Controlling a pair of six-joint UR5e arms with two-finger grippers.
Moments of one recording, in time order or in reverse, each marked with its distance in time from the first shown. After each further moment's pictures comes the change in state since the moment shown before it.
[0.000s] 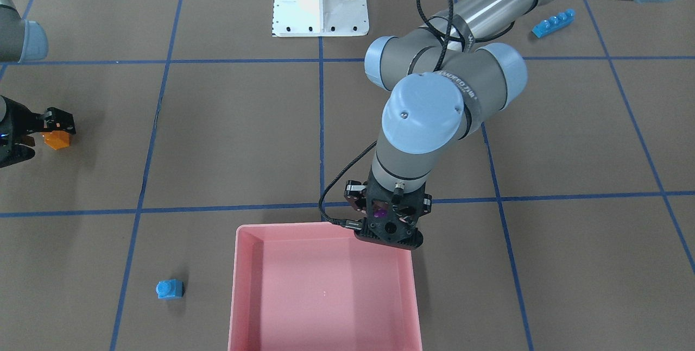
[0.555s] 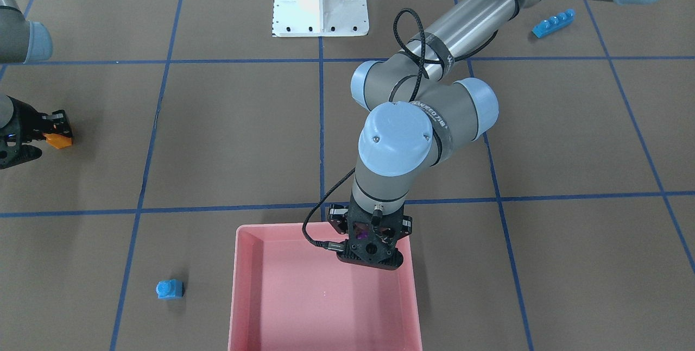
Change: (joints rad) left arm 0.020 -0.053 0.160 -0.187 0.064 -0.059; right arm -0.015 0.000 -0.005 -0.001 0.007 0.006
